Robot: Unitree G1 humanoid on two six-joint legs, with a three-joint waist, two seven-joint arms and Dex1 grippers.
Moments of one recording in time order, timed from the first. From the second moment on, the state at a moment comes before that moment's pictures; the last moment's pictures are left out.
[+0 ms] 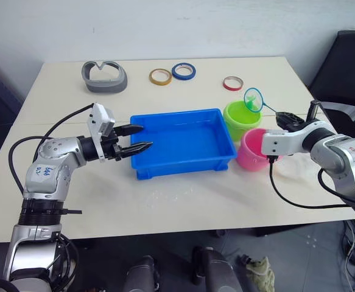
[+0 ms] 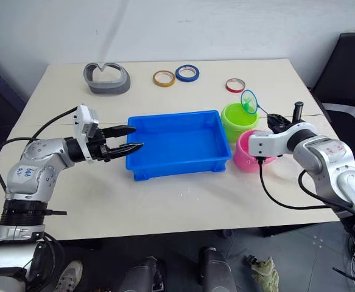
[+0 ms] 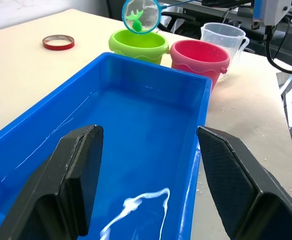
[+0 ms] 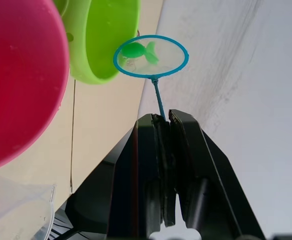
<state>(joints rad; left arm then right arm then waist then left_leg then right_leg) -0.58 0.62 0.08 0.09 -0.43 0.43 -0.96 -0.48 -1.09 0.25 -0.11 -0.67 0.07 0.43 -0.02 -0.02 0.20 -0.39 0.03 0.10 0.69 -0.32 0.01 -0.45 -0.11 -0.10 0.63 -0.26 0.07</state>
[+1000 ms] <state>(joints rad) -0.58 0.61 0.07 0.09 -0.43 0.42 -0.96 -0.40 -1.09 0.22 -0.11 -1.01 -0.13 0.33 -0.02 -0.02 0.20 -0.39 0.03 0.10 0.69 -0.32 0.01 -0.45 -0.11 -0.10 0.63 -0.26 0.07</state>
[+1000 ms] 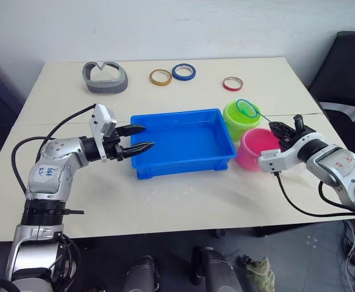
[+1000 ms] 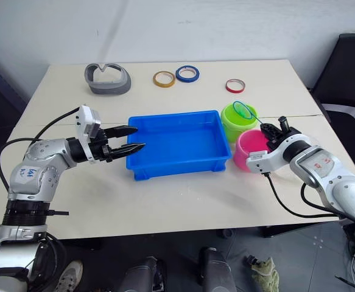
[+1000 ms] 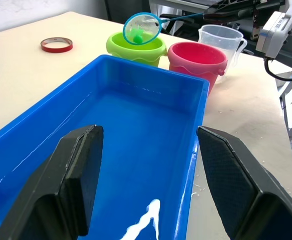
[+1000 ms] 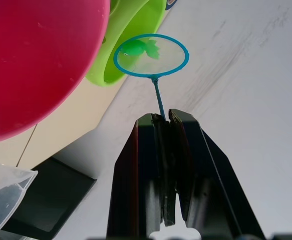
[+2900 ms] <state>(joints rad) -0.27 0.82 0.03 -0.34 -0.49 0.63 -1.01 -0.38 -0.58 0.29 -0.22 0.26 0.35 1.06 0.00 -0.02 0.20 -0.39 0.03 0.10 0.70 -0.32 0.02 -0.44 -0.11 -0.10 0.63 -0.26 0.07</state>
